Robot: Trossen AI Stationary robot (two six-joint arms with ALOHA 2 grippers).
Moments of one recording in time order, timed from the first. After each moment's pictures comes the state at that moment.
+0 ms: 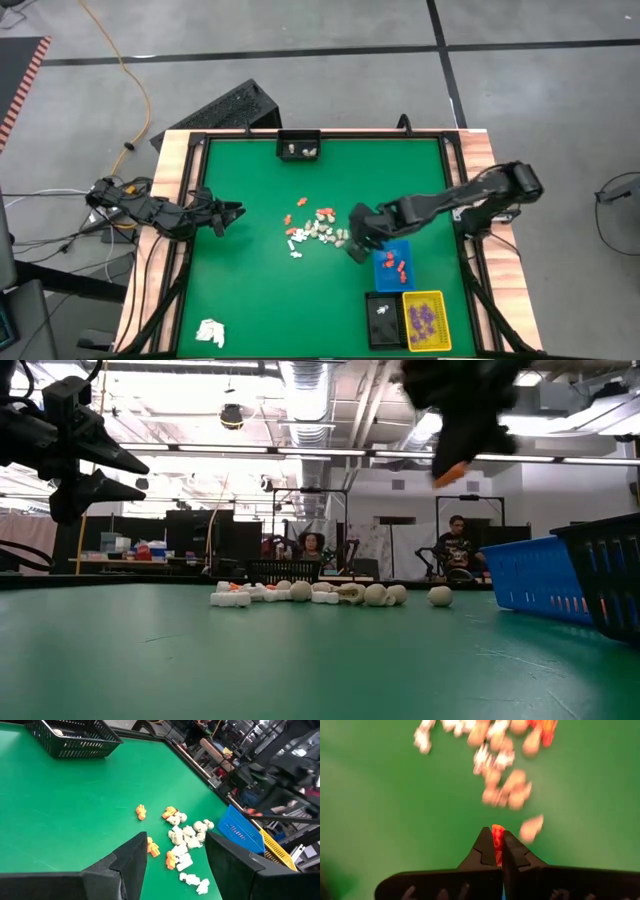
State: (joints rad) left arm -0.38 0.01 0.12 -0.33 -0.72 -0.82; right arm 0.26 1.49 1.19 -0.77 0.16 0.90
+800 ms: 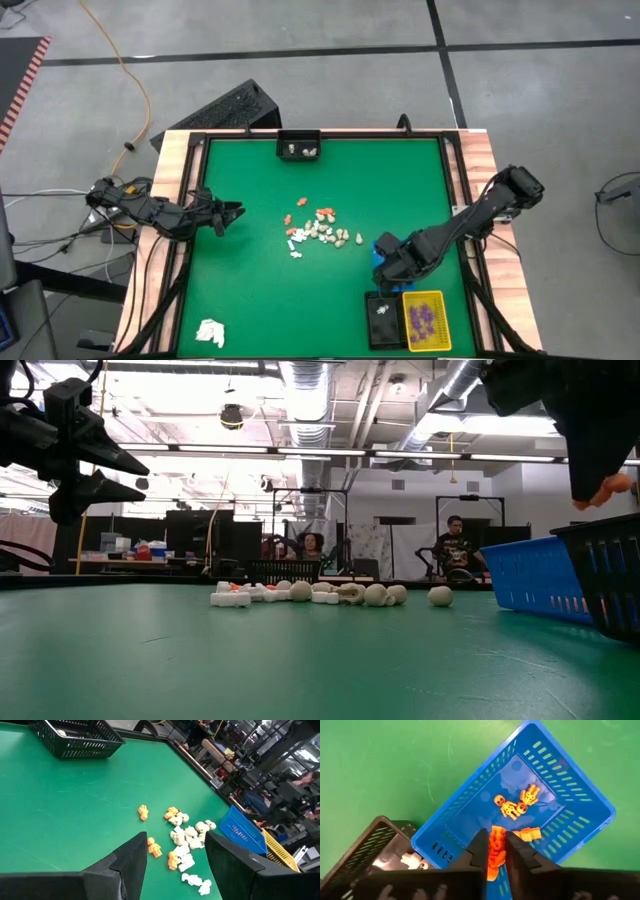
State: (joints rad) left arm -0.38 0.01 0.12 -0.33 -0.73 -0.83; right arm 0.54 1.54 1.19 -1.08 0.16 1.29
